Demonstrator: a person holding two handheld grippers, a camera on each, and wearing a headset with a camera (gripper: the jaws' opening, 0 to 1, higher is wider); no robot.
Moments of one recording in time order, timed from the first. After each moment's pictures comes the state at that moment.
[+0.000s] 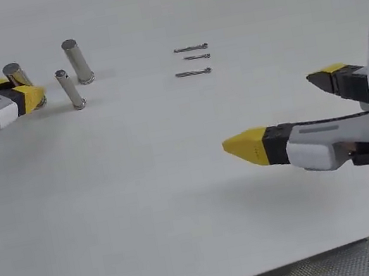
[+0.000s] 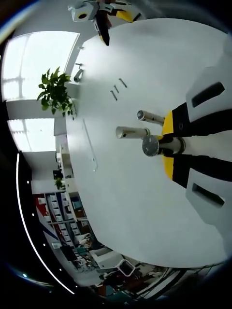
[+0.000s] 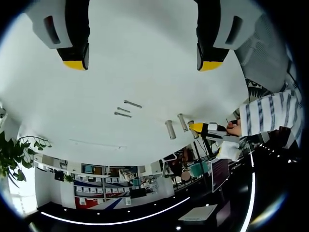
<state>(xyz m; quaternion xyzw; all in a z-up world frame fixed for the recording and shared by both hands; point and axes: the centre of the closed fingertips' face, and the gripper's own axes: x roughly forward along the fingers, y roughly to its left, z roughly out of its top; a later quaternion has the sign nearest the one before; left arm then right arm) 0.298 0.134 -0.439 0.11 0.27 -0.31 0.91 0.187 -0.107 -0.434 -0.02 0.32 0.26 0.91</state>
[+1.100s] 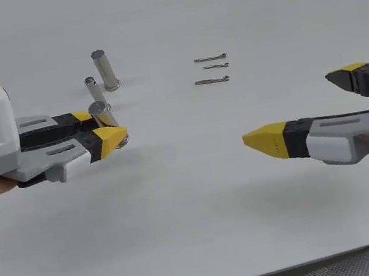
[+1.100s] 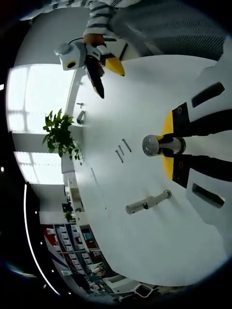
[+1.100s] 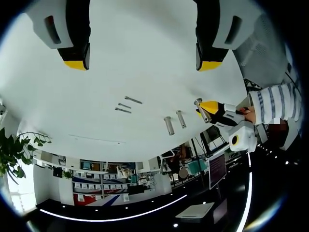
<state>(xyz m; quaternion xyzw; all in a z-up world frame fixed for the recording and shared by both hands) 0.223 0.062 -0.435 0.10 0.24 -0.45 0.85 0.186 -0.116 -0.425 -0.02 0.31 0.27 0.91</state>
